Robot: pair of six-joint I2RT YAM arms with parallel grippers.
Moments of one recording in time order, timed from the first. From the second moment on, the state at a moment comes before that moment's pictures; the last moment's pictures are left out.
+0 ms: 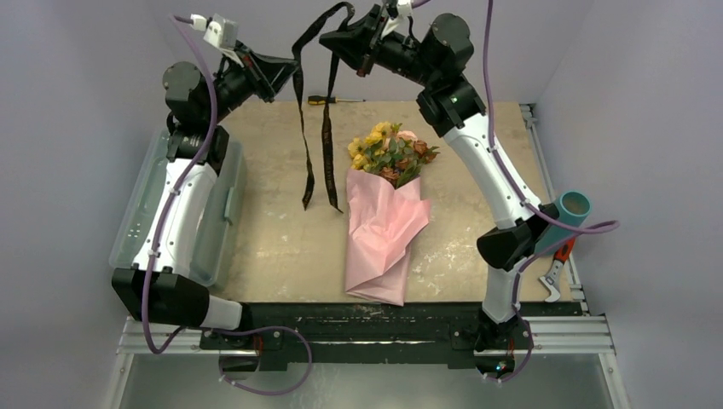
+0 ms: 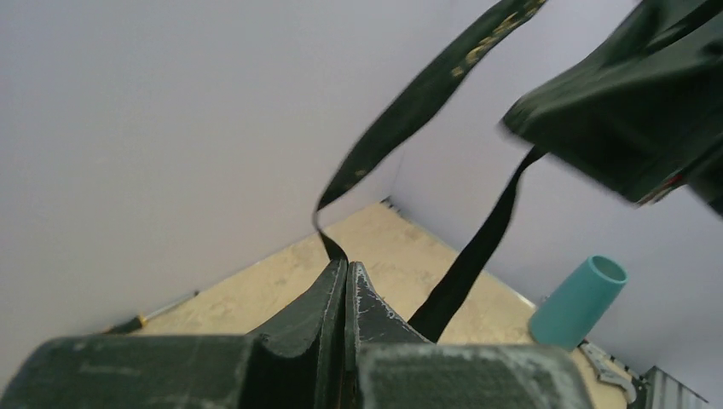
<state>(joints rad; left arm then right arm) -0.09 1.40 1.51 0.13 0.65 -0.40 0.58 1.92 2.35 -0.04 -0.62 0.09</state>
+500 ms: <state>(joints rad) -0.15 1.51 1.67 0.39 0.78 -0.68 0.58 1.89 2.07 0.10 -0.81 0.34</state>
